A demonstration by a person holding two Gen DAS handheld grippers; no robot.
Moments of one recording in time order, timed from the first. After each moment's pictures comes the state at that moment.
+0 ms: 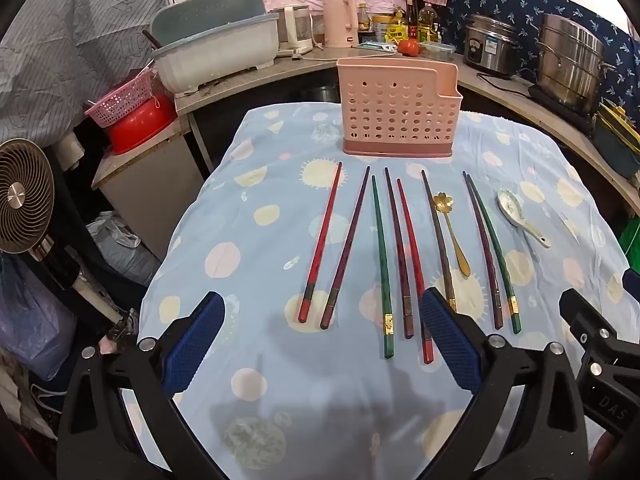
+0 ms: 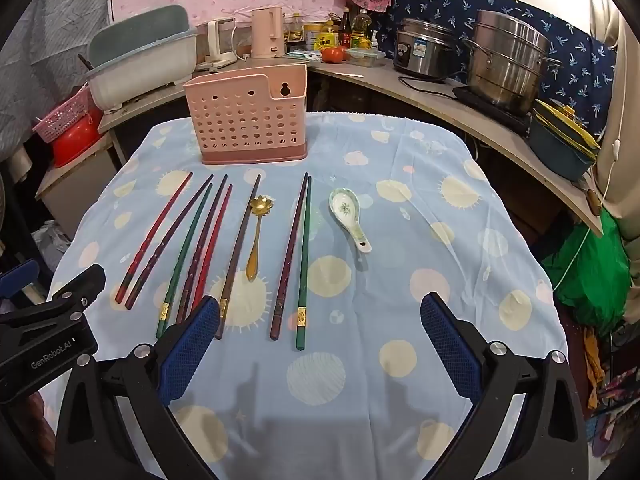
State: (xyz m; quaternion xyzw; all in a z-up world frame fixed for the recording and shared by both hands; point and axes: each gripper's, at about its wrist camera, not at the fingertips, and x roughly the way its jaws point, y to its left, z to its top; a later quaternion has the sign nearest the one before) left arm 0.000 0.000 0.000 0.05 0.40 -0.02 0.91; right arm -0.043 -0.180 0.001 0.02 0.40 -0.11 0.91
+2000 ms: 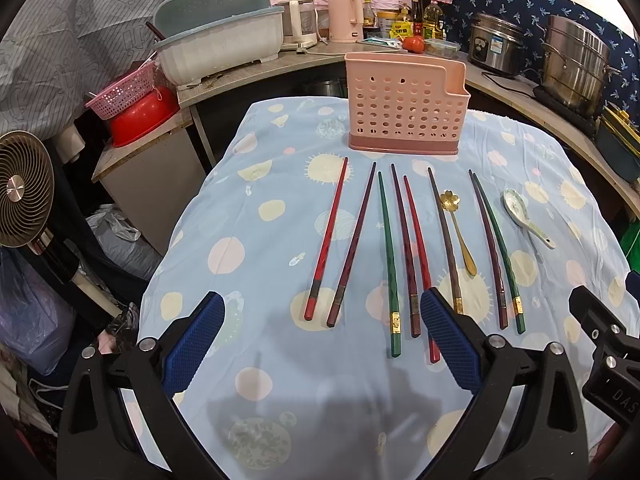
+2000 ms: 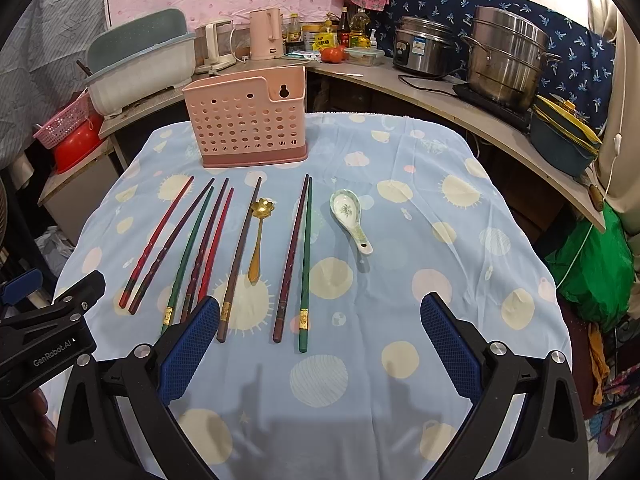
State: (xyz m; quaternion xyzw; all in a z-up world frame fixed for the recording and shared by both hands) left arm 0.004 0.007 -0.004 0.04 0.42 -0.02 0.91; right arm -0.043 -0.182 0.004 0.02 0.40 -0.11 0.91
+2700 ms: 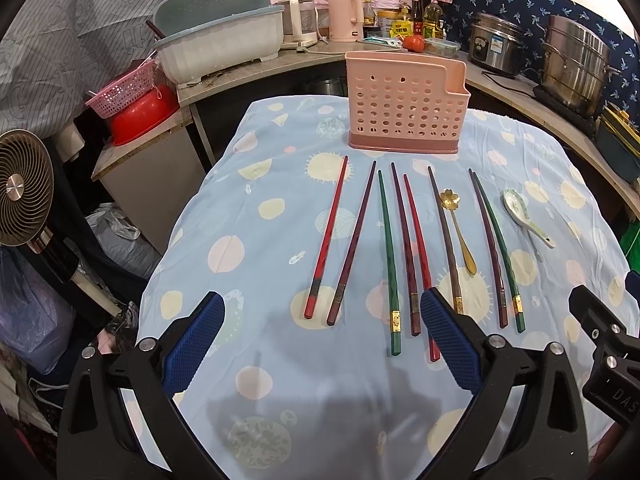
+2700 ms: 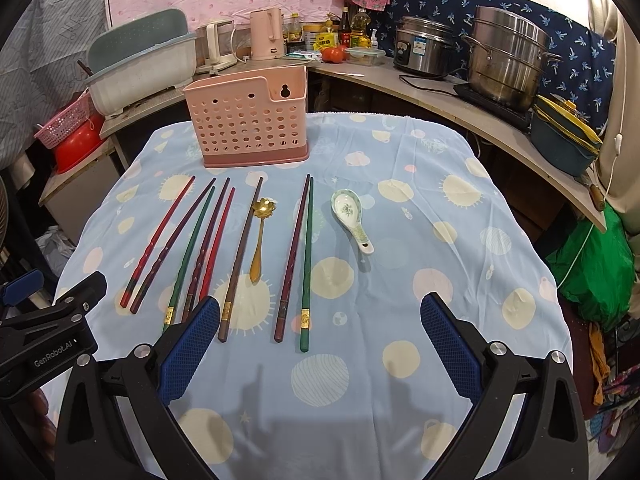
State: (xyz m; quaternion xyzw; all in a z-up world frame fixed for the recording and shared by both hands) left arm 0.003 0.009 -0.004 0.04 0.42 -0.02 0.91; right arm -0.042 -0.181 0.004 0.02 0.40 -0.10 0.91
